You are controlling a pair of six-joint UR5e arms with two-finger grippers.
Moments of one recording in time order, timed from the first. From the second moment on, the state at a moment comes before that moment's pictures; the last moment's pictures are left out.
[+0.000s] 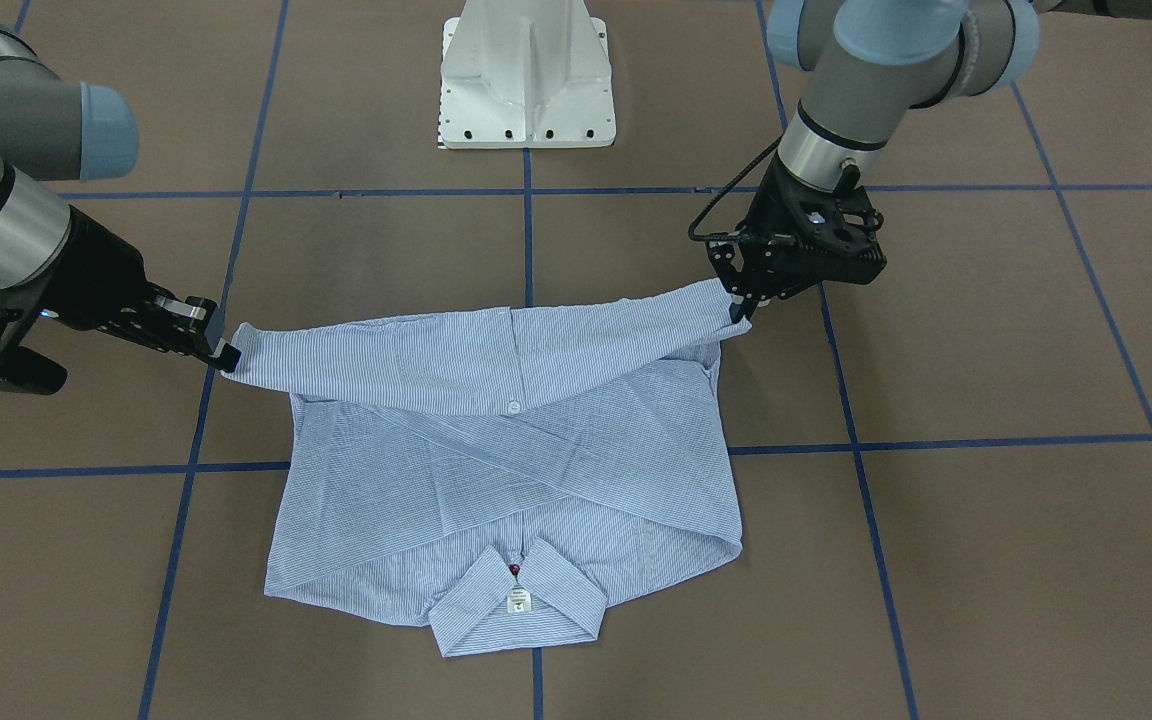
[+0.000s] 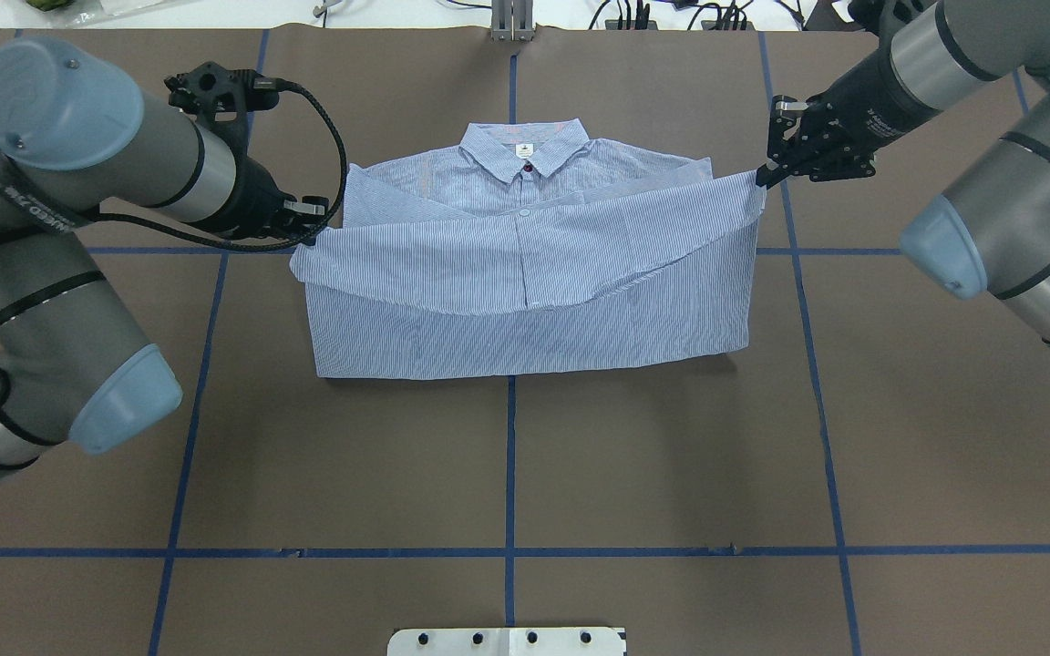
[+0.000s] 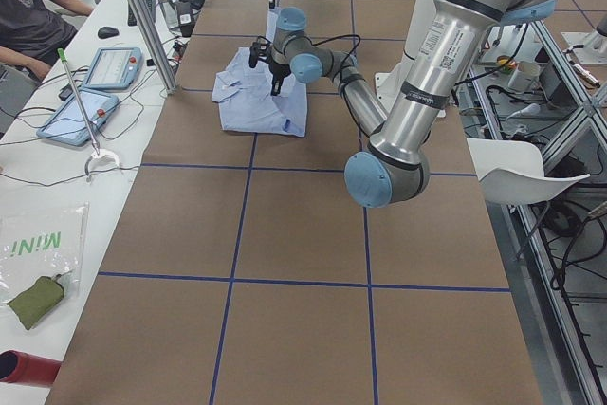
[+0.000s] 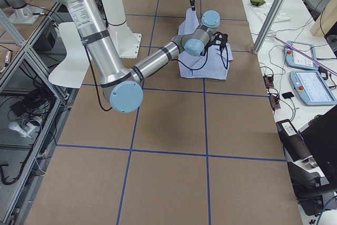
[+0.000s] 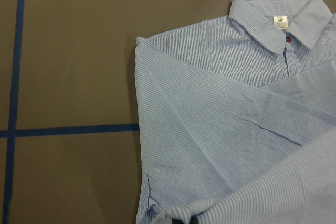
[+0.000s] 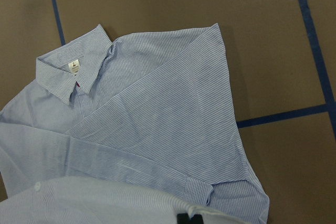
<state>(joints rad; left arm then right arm) -0.78 -2.05 -1.86 -1.74 -1.95 -1.06 1.04 -1.13 1.70 -1.23 2.41 1.26</state>
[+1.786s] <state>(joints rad) -0.83 -2.19 -1.39 -2.05 -1.95 -1.04 1.02 -0.85 1.24 -1.23 2.36 1.17</state>
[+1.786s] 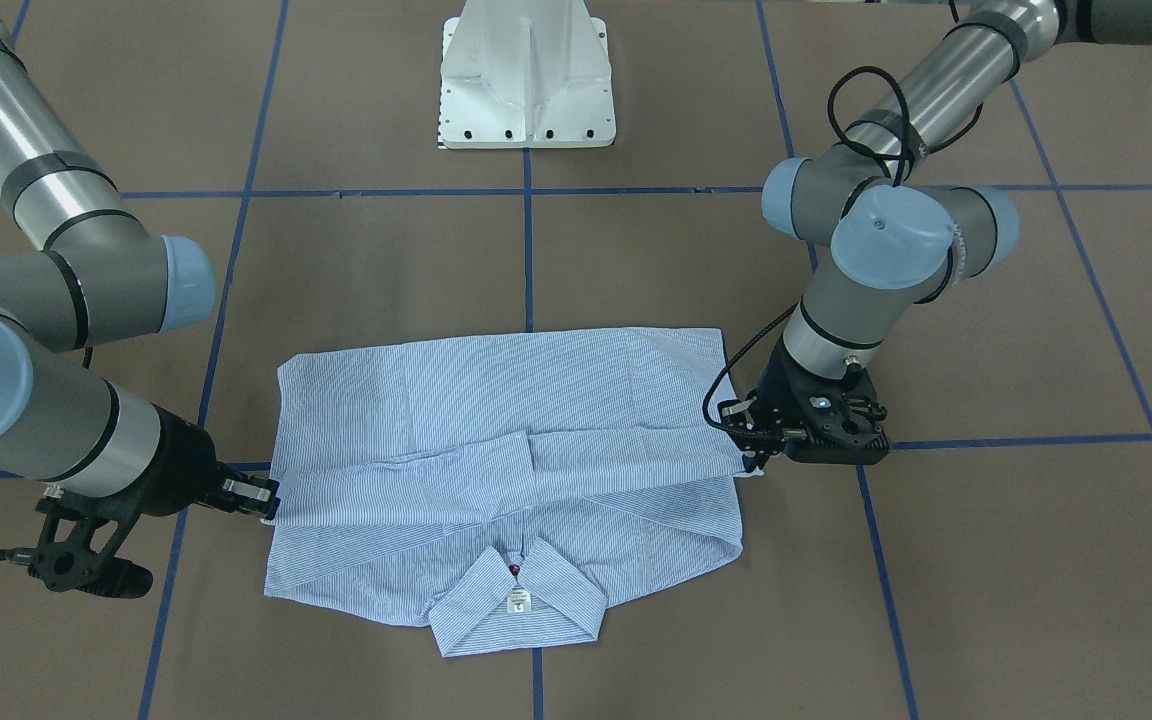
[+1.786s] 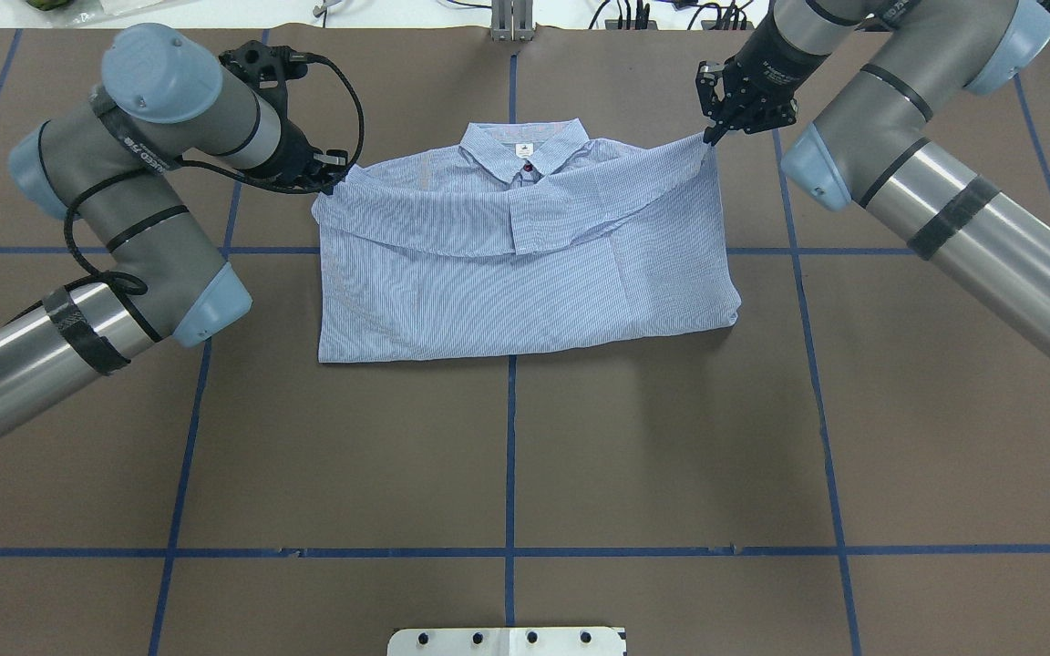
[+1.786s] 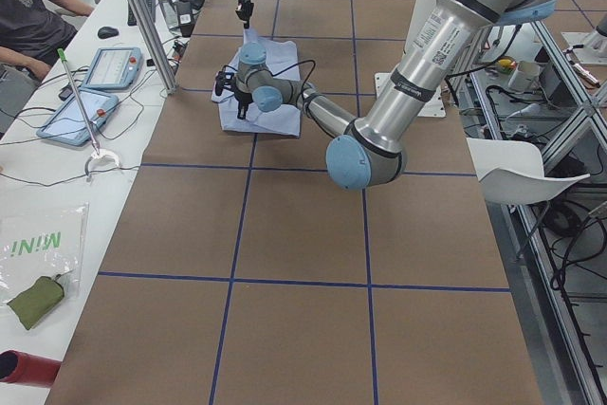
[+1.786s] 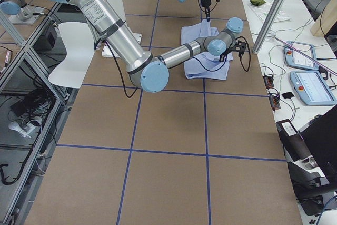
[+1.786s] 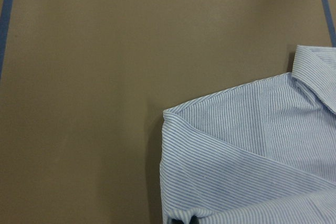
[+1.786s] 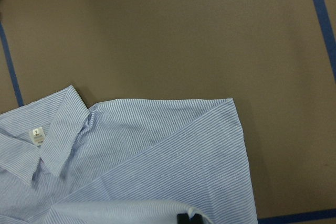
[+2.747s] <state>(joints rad) -0.84 -2.21 -1.35 -2.10 -1.95 -1.05 1.02 -0.87 1.23 -1.23 2.35 1.13</state>
